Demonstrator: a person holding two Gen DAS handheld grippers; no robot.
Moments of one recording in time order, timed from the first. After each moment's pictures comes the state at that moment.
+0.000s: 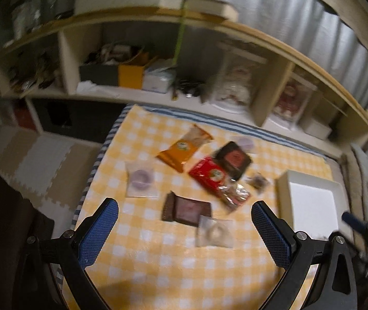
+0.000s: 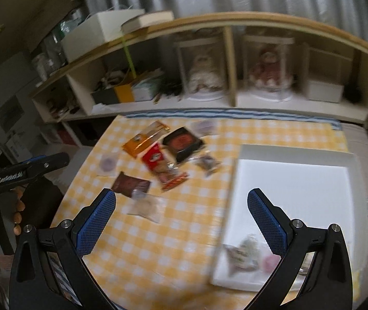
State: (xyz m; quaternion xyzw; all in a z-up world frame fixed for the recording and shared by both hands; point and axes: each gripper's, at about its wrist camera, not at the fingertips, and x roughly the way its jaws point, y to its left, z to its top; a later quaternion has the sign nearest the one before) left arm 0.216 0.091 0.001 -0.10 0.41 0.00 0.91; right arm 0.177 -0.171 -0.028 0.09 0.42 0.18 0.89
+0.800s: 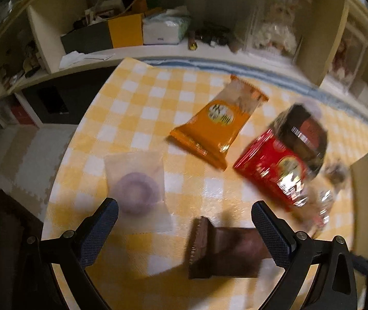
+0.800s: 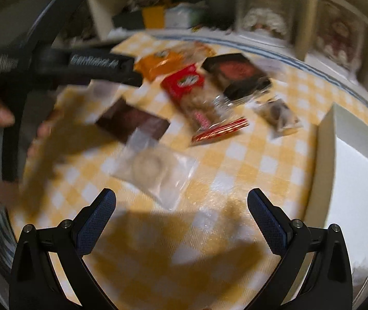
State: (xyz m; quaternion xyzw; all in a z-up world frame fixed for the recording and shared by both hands) left arm 0.383 0.066 -0.157 -0.02 0.49 0.04 0.87; right arm 0.212 -0.072 -0.168 -0.05 0.49 0.26 0.83
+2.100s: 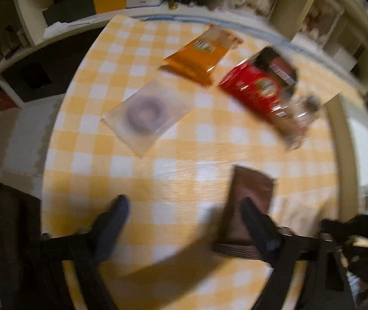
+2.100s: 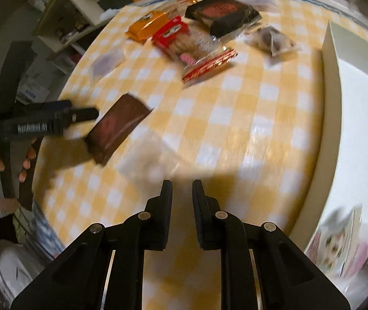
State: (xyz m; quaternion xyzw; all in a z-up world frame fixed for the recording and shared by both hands) left arm 0.324 0.080 -0.150 -0.04 0.57 -0.05 0.82; right arm 0.199 -0.118 -0.180 0.07 0.61 0.28 0.74
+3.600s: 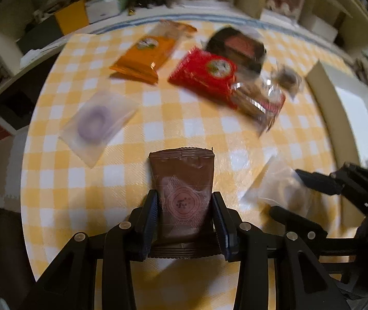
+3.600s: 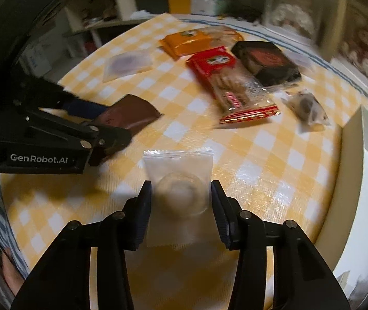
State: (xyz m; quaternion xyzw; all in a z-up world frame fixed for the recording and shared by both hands) left arm 0.314 0.034 -0.158 0.04 0.56 -0.06 0.83; right arm 0.205 -0.068 -0.183 -0.06 0.50 0.30 0.81
